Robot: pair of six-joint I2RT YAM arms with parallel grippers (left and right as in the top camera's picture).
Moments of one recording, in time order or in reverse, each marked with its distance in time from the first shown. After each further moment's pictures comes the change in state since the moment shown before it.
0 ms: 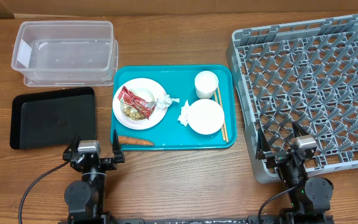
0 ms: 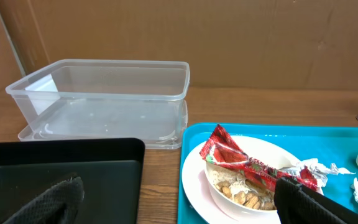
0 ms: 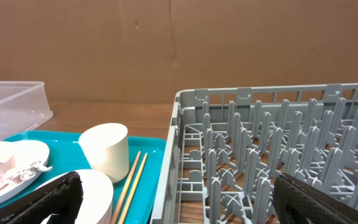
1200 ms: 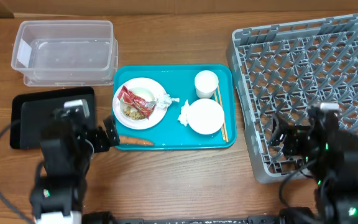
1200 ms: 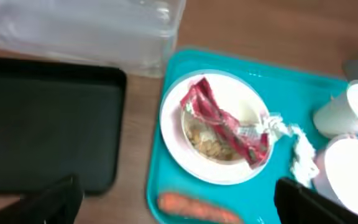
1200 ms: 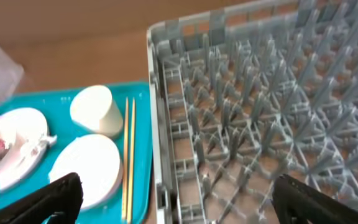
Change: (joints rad) left arm 0.000 0.769 0.775 -0.608 0.060 -0.148; right arm 0.000 0.637 0.803 -0.715 0.093 0.098
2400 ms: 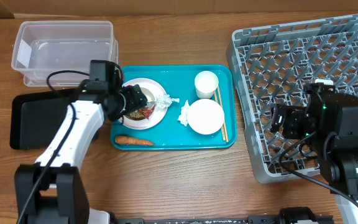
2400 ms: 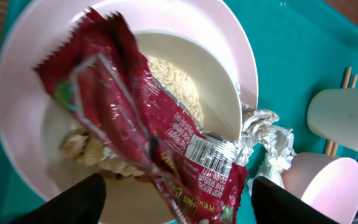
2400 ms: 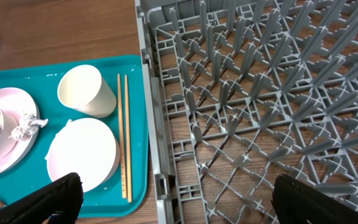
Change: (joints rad) left arm -0.158 0.850 0.307 0.064 0.184 -0.333; right arm 0.000 0.269 0.233 -0.172 0.000 0.000
